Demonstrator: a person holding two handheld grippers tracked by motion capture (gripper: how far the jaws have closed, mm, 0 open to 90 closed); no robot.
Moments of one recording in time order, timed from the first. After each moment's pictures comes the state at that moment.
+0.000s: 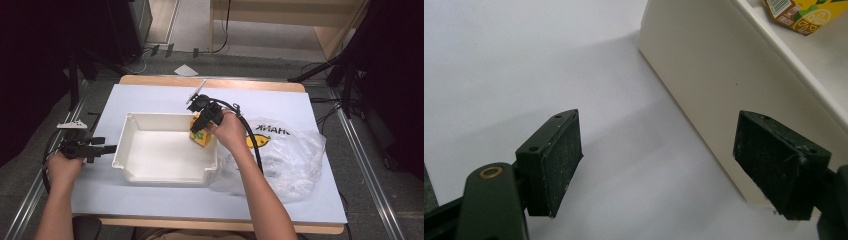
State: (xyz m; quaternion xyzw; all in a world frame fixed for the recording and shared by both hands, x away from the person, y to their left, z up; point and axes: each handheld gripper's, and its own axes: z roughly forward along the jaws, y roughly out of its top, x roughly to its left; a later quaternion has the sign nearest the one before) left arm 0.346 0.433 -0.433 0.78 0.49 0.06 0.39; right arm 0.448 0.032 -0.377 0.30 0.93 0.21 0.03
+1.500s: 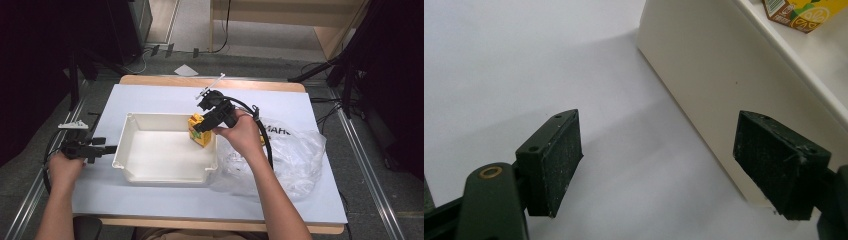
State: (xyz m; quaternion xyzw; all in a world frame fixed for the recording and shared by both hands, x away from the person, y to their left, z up) left arm 0.346 0.431 -0.433 0.78 0.49 0.06 0.39; right arm 0.404 -0.003 -0.323 0.29 0.91 0.30 0.03
